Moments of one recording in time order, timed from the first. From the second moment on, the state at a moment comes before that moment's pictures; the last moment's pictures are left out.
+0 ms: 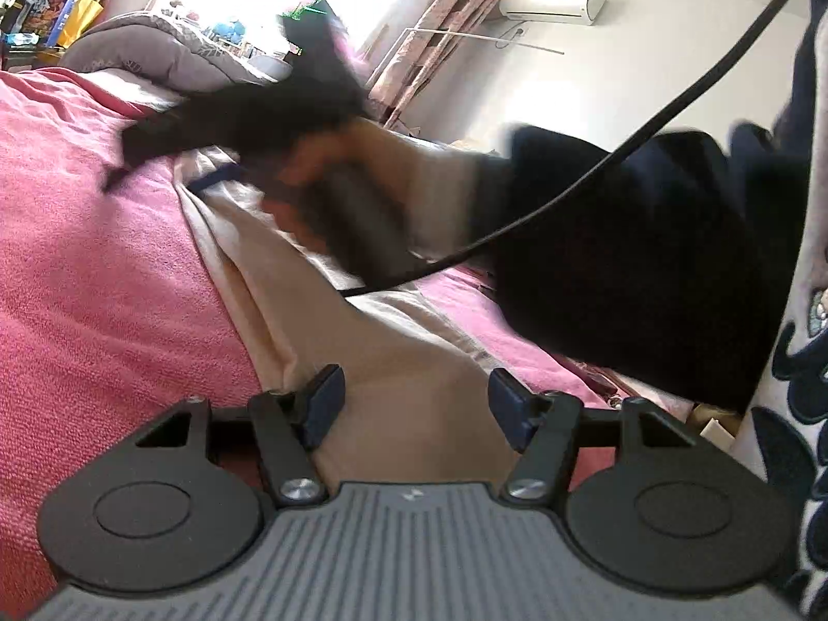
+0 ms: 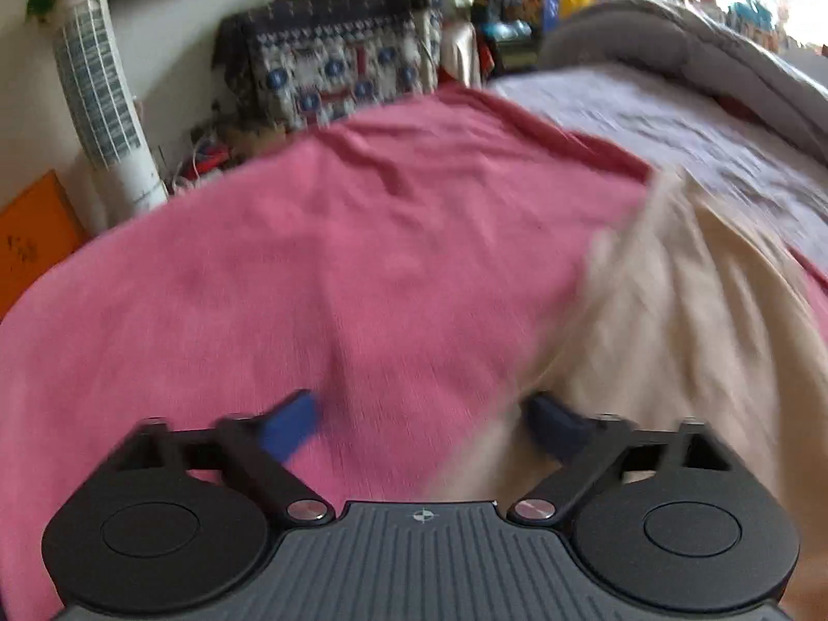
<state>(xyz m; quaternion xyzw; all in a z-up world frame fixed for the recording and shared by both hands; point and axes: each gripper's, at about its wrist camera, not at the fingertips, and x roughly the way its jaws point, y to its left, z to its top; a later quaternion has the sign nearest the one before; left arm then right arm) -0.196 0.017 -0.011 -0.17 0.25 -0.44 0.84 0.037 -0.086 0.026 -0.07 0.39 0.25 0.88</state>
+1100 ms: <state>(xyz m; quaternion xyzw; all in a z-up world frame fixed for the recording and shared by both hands) -0.244 0.030 0.047 -0.06 0.25 -0.29 0.92 -0.289 -0.272 0.053 0.04 0.36 0.23 0.90</state>
